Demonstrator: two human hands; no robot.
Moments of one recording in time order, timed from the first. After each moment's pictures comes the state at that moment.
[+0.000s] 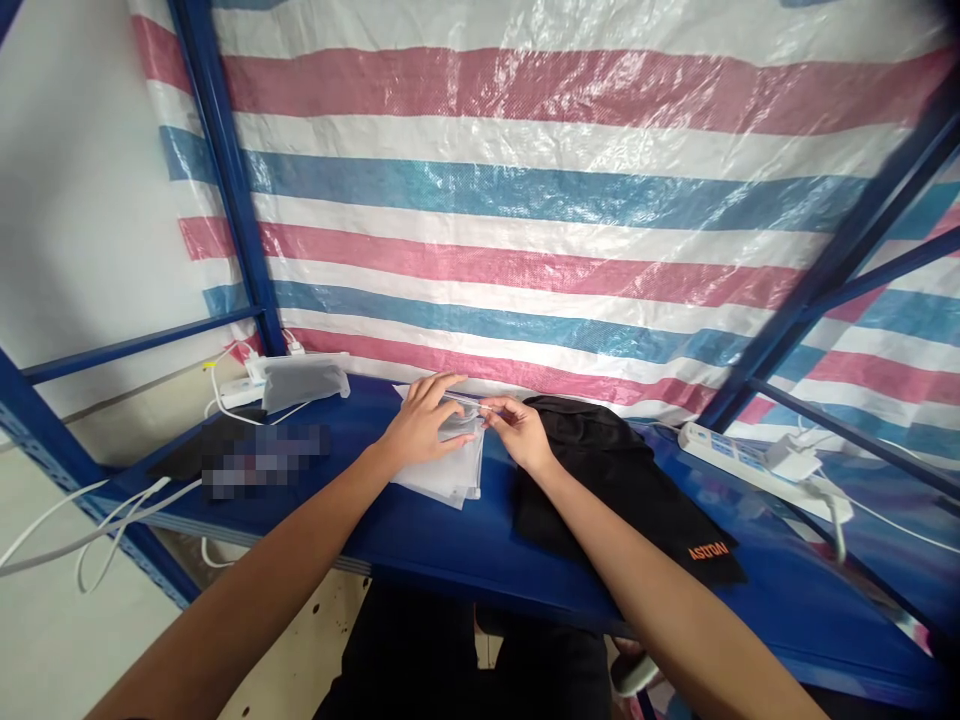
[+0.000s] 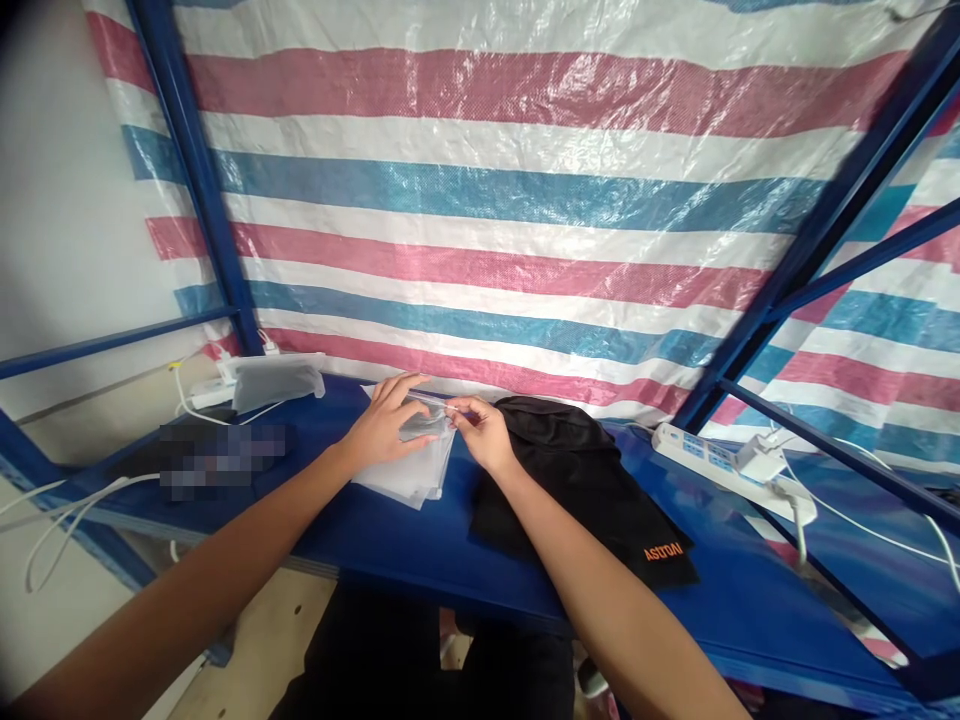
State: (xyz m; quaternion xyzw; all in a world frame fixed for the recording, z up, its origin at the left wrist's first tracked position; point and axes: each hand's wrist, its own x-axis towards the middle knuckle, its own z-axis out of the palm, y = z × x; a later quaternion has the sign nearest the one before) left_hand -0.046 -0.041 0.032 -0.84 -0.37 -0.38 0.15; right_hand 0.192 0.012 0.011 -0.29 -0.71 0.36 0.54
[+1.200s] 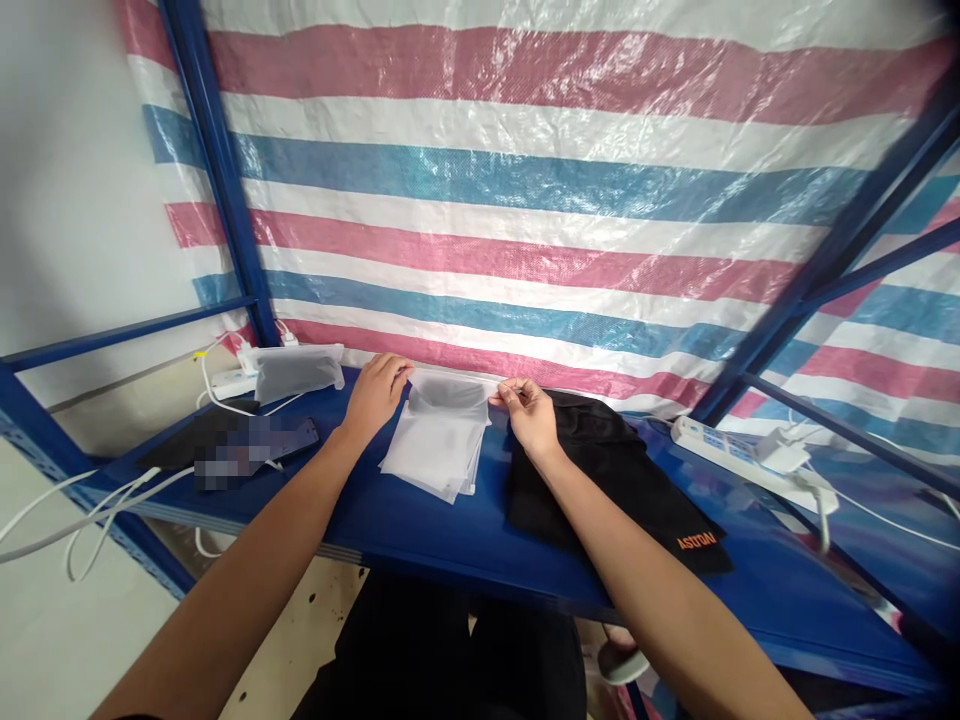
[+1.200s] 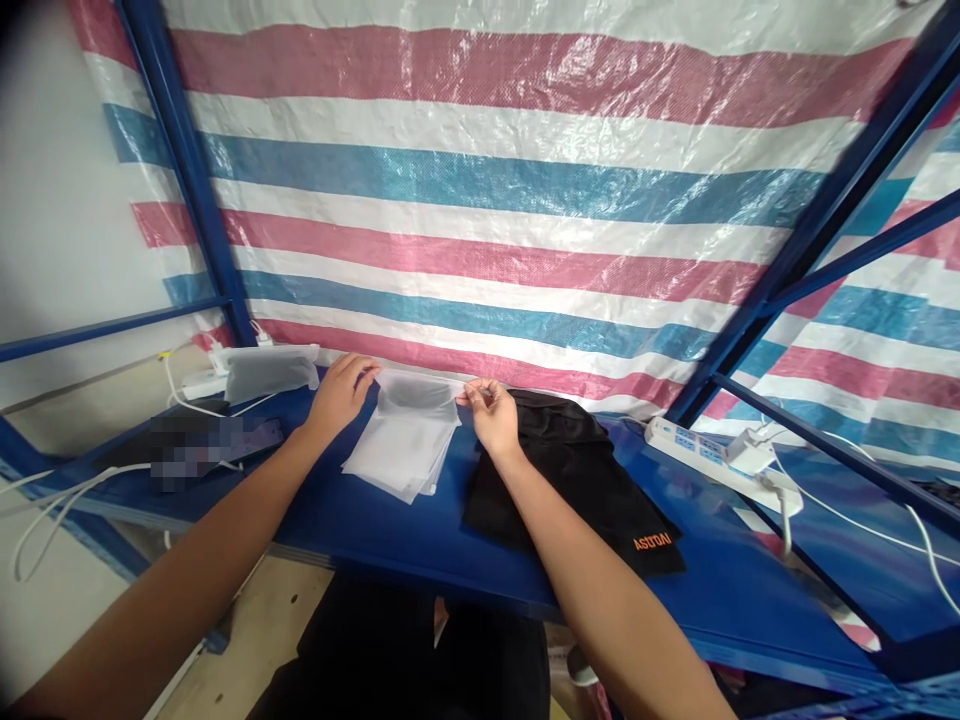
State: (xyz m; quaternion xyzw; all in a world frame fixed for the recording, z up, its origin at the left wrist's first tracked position) left_hand -0.099 -0.020 0.036 -0.74 -0.48 -0.45 0.14; right_hand 0.204 0.020 0.021 -0.34 -0.61 0.38 0.61
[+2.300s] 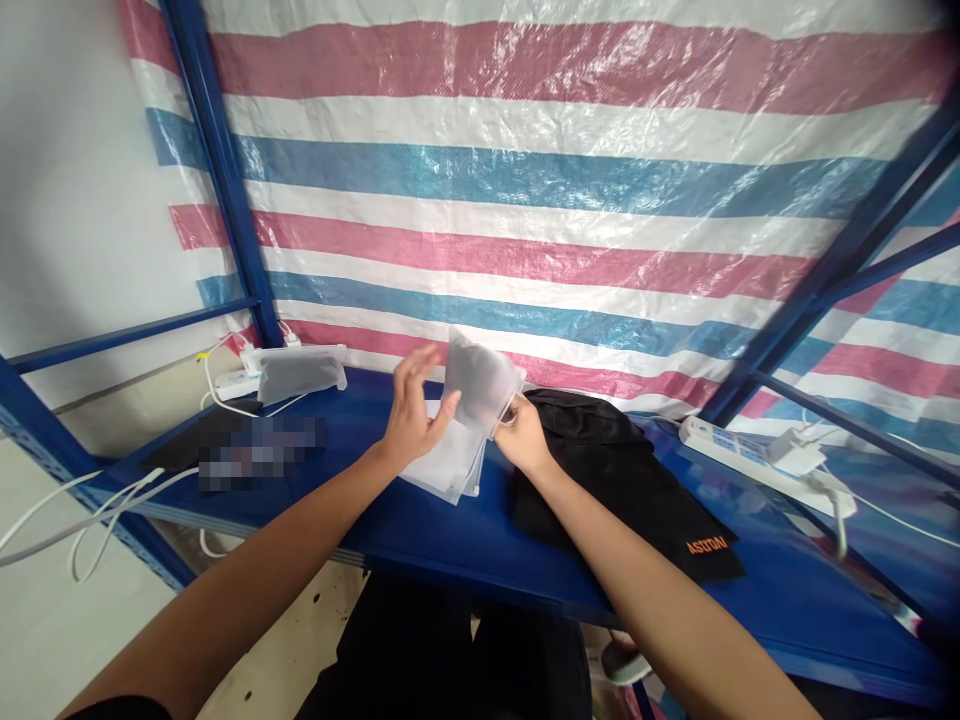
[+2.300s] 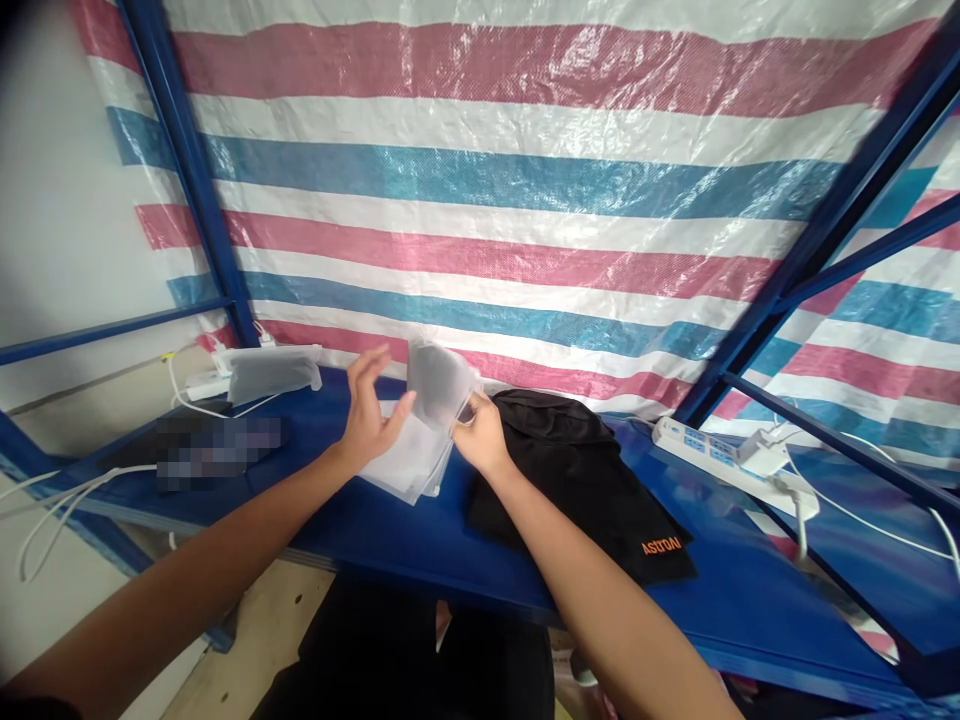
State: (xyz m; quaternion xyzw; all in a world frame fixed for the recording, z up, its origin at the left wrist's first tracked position) left_hand -0.027 -0.050 0.036 -0.70 -0.30 -0.62 0.19; right_hand 0.188 -0.018 0.030 -0.32 -0.74 0.27 0.53
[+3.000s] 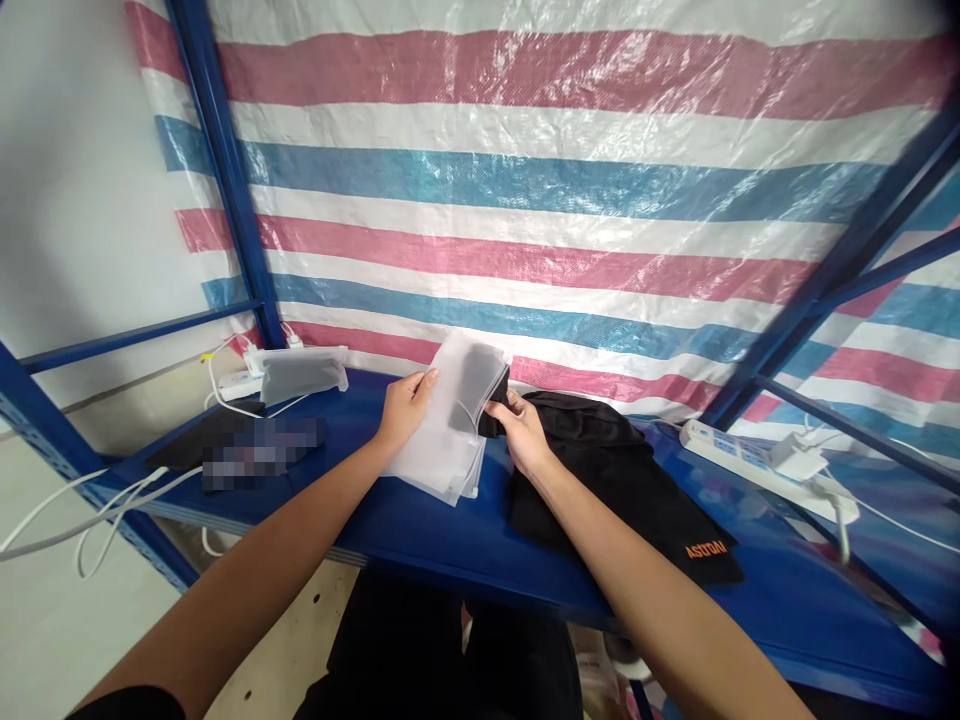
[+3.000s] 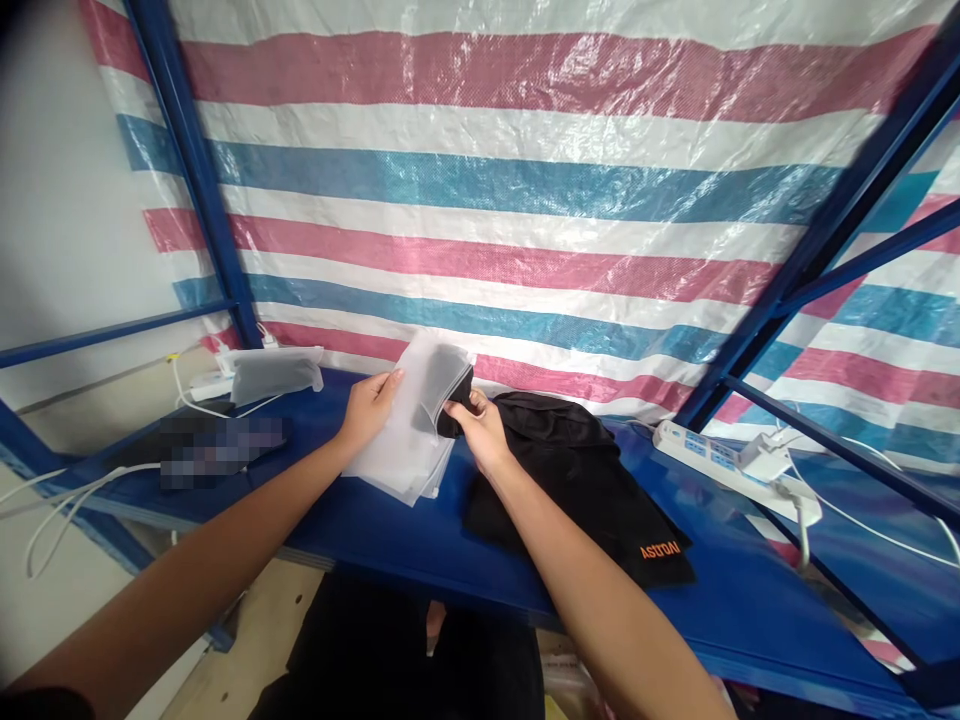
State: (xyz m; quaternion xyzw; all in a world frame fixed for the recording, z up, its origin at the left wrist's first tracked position) left_hand -0.043 -0.021 0.028 -0.63 -0.49 -0.59 -0.08; right_hand 0.183 -0.009 0.027 -0.29 -0.58 0.50 0.58
